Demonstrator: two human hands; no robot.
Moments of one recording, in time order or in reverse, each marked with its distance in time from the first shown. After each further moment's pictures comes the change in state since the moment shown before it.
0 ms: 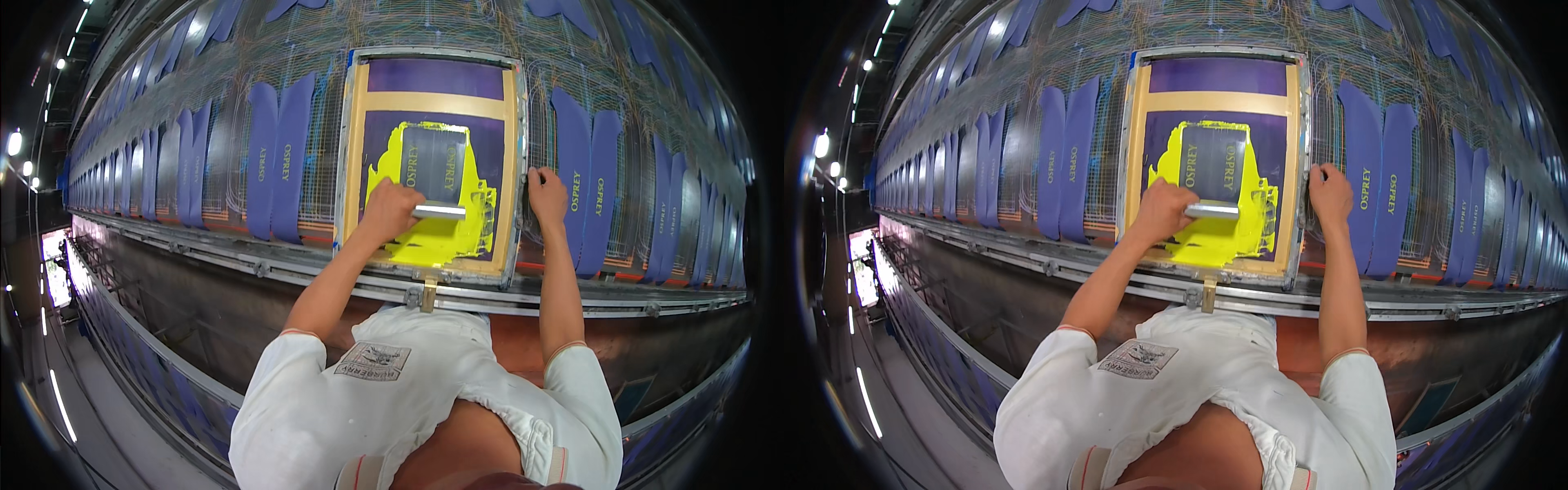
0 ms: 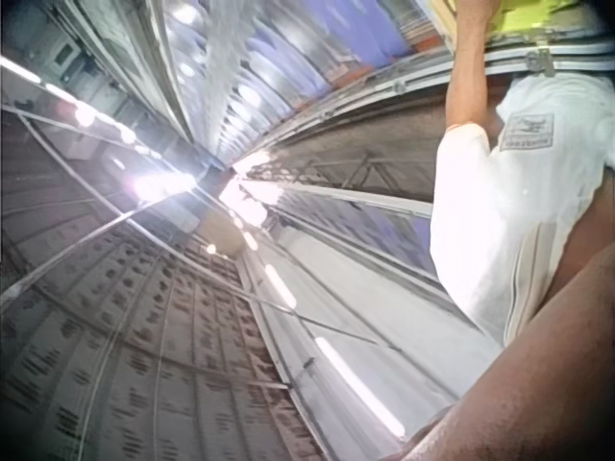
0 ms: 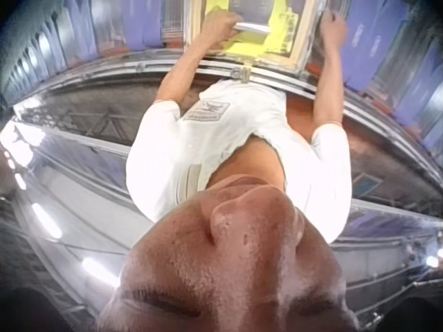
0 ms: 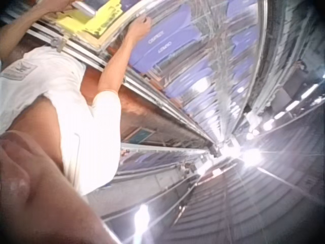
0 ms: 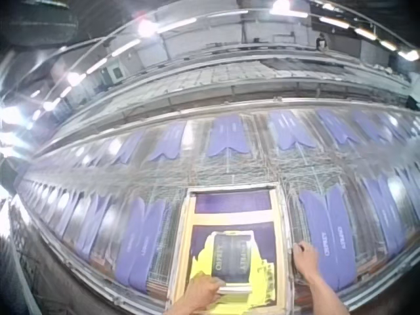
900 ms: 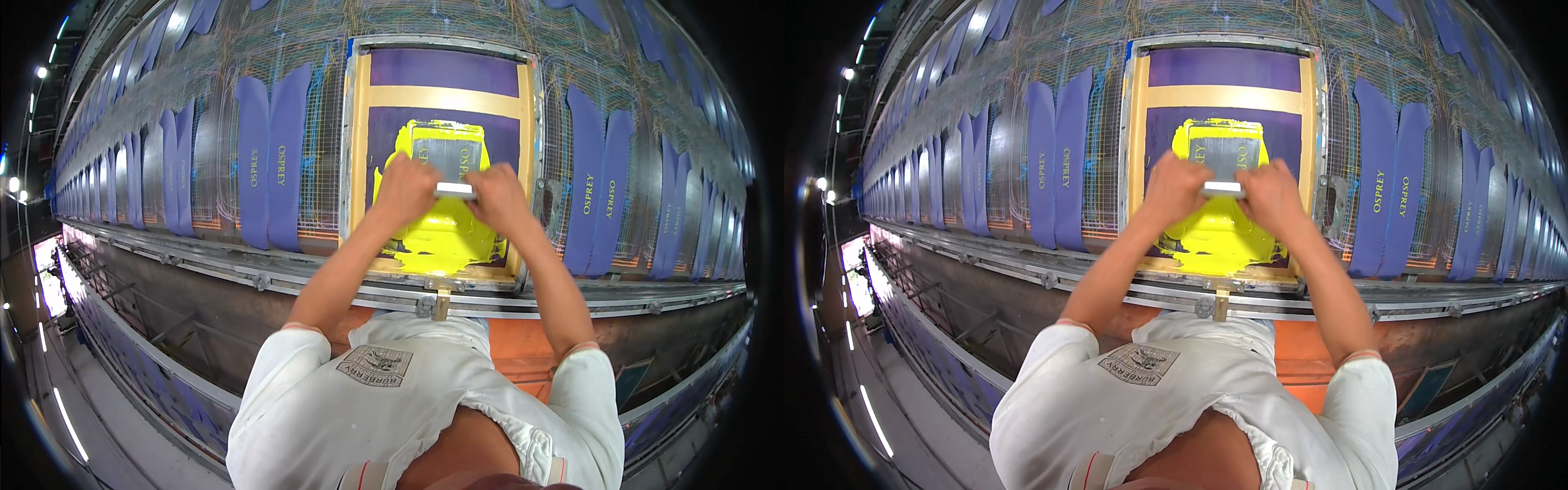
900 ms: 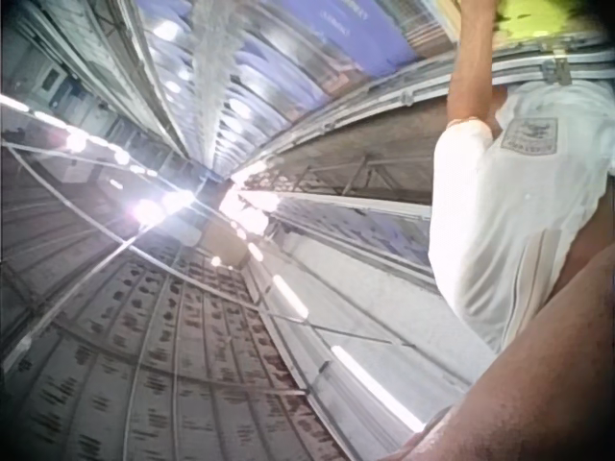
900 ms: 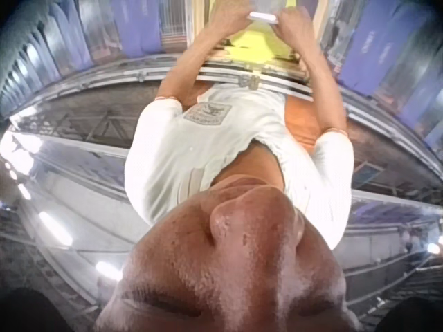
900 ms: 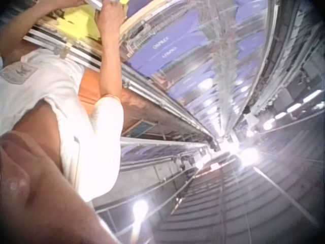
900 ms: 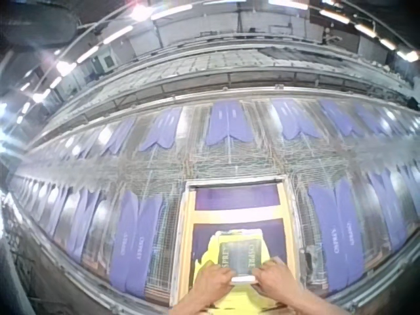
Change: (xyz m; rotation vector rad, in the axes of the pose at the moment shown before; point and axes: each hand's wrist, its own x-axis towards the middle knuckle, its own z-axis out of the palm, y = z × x) left_hand 0.045 -0.026 -0.004 0.045 0.058 0.052; right_hand -0.031 -0.120 0.019 -0.069 -0.377 -0.790
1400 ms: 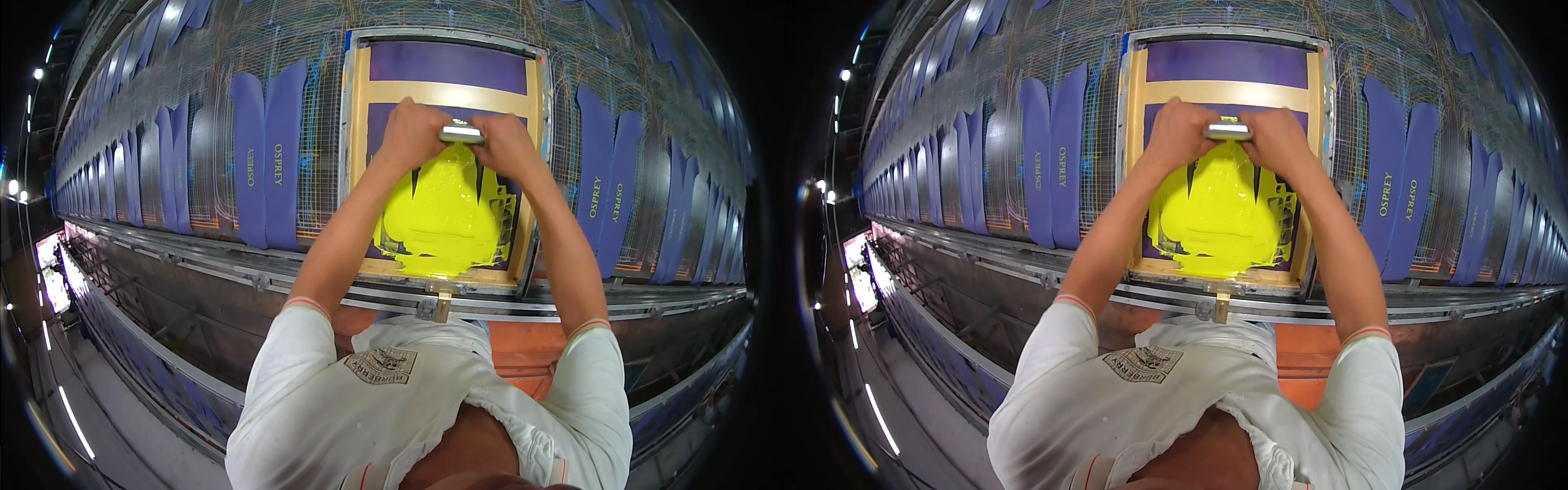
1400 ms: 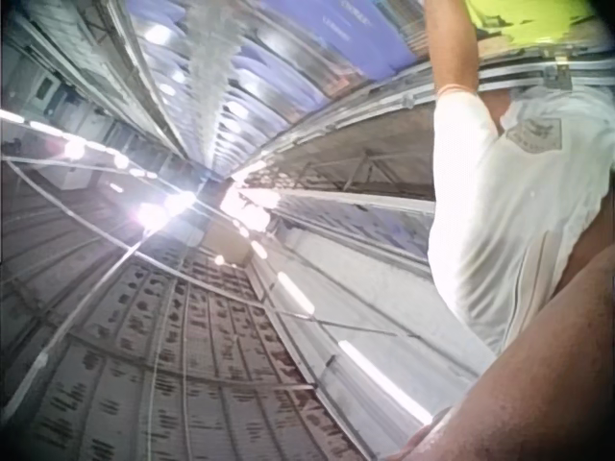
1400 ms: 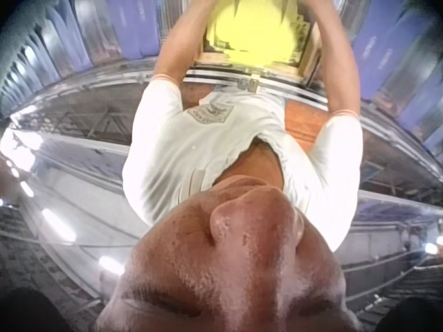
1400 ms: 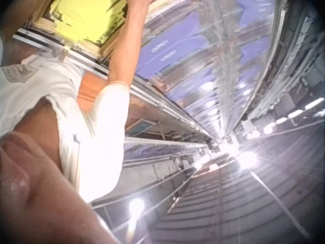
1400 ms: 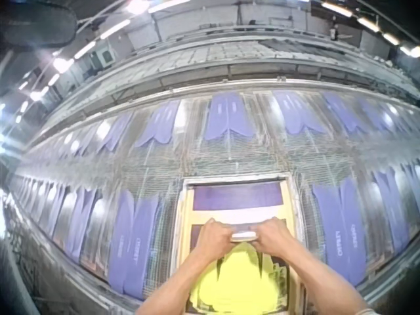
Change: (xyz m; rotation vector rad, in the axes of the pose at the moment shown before) left_hand 0.075 -0.050 0.008 -0.010 0.037 -0.041; right_hand 0.079 0.058 -0.003 0.016 0.010 0.033
